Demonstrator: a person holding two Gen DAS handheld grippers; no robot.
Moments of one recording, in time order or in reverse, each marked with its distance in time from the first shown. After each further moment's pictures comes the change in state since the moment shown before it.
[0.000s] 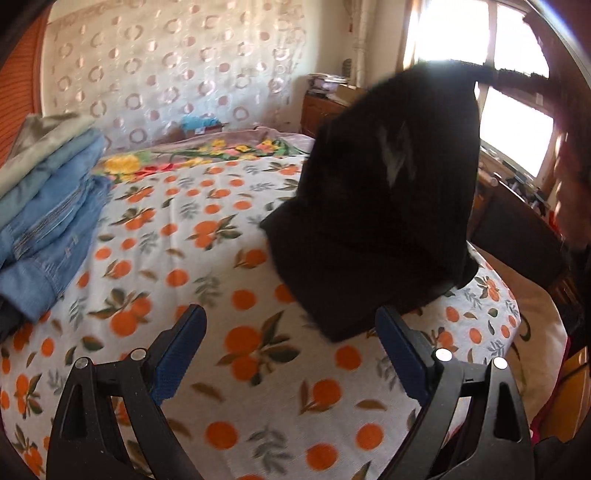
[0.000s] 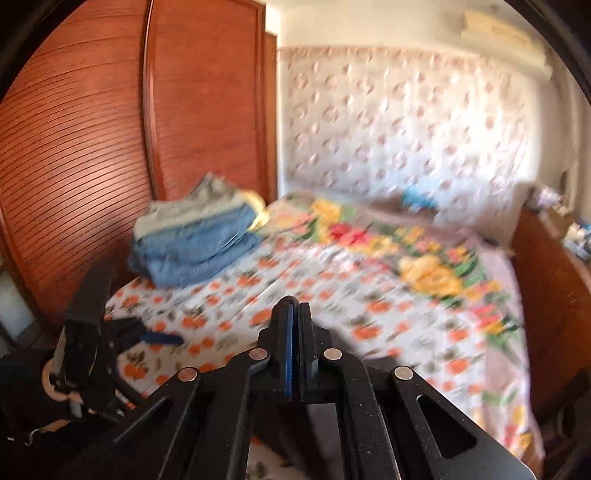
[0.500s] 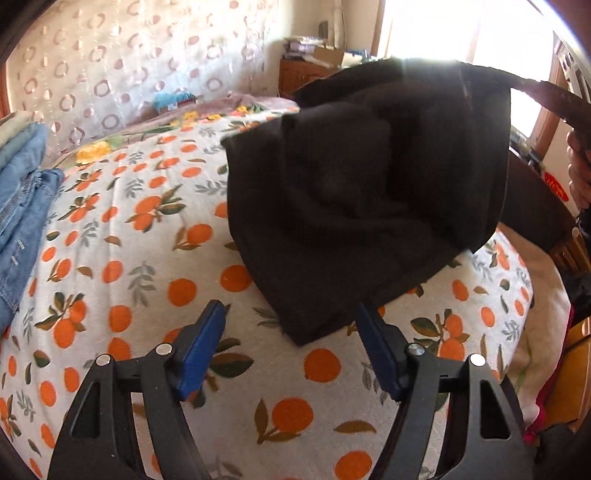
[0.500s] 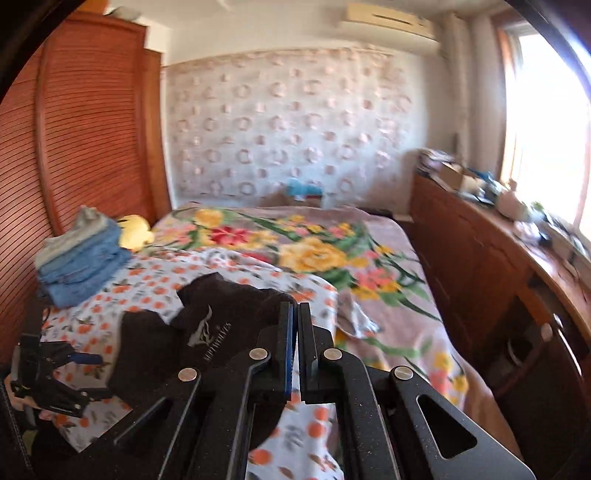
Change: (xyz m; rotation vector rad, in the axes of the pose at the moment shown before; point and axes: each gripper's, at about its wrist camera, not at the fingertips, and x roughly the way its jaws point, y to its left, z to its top) left arm 0.056 -0.027 0.000 0.084 0.157 -0.032; right arm -0.056 -0.104 -0.079 0.250 0.030 -0.348
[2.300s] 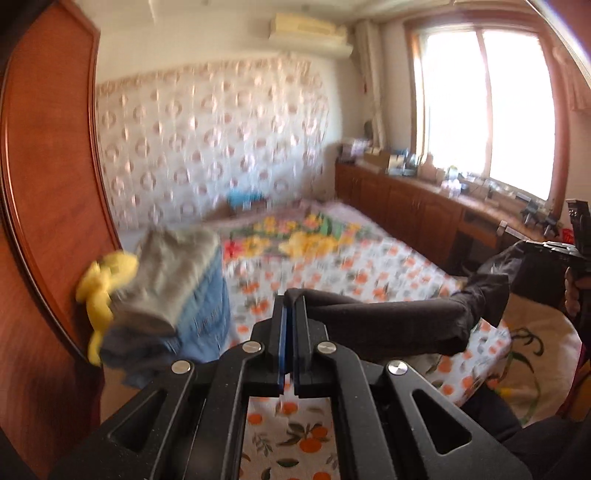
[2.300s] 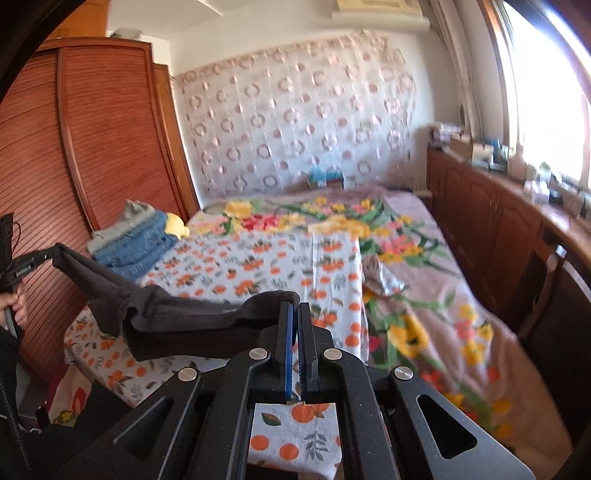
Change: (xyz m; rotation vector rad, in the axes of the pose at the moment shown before) left arm -0.272 0.070 -0.011 -0.018 -0.434 0.217; right arm -0.092 0.006 -0.064 0.043 -0.064 0.113
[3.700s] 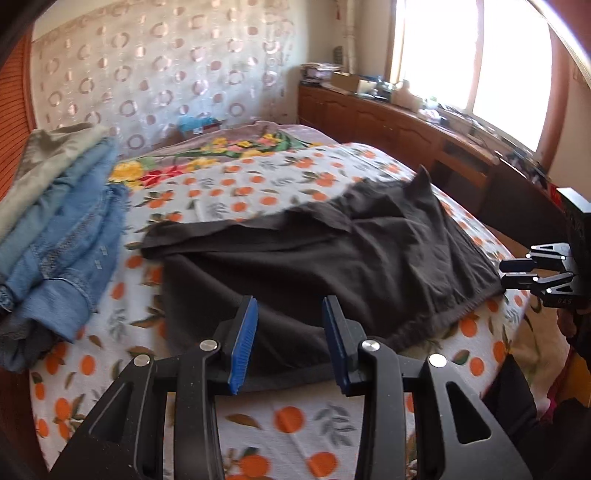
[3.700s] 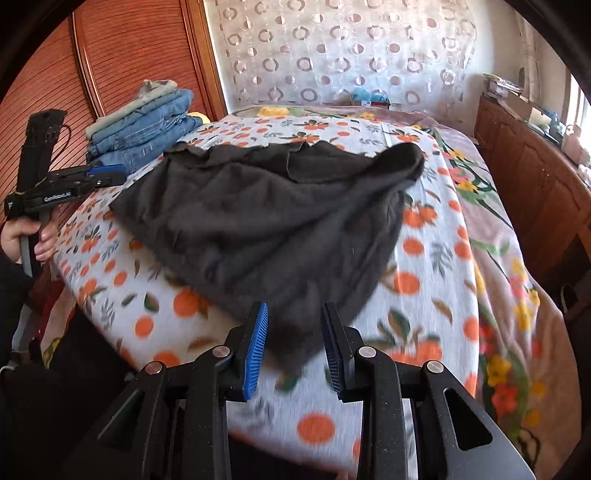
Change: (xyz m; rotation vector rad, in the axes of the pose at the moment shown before) left arm 0.168 -0.059 -0.088 0.020 0.323 -0.158; right arm 0.124 0.015 -0.090 -0.097 0.378 0.111
